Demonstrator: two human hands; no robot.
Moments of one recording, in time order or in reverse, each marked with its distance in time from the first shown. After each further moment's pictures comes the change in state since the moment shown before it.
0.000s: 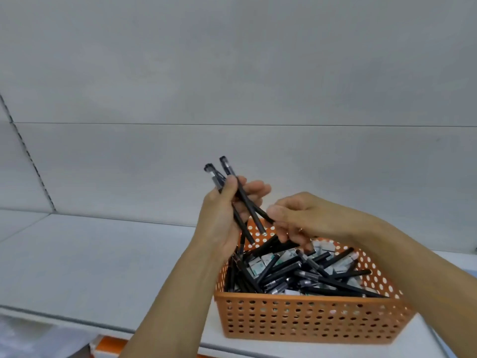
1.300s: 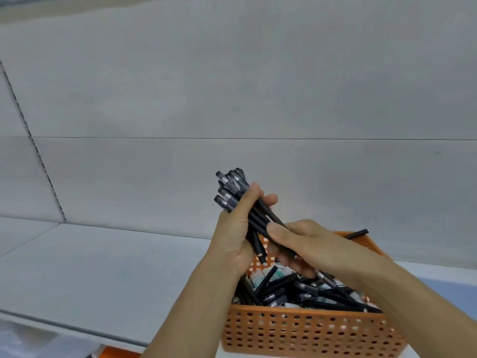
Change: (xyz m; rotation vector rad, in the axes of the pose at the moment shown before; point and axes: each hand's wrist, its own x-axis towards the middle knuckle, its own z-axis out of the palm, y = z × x) left_hand -0.001 -0.010 0.018 -0.066 0.002 -0.102; right_hand -0.026 -0.015 0.027 0.118 0.137 0.074
